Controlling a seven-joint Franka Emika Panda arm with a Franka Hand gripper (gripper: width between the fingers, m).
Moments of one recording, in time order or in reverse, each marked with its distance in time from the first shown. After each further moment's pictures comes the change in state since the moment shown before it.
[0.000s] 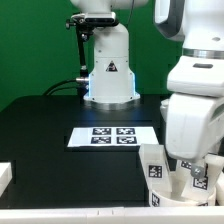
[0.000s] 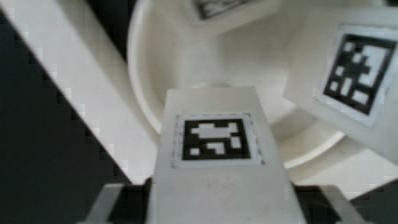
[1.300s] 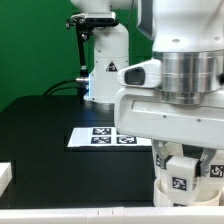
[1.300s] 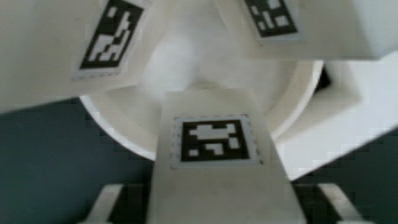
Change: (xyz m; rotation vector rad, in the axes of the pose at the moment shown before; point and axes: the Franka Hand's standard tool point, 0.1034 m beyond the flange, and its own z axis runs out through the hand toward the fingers) arm -0.025 0.026 0.002 0.070 0.015 1.555
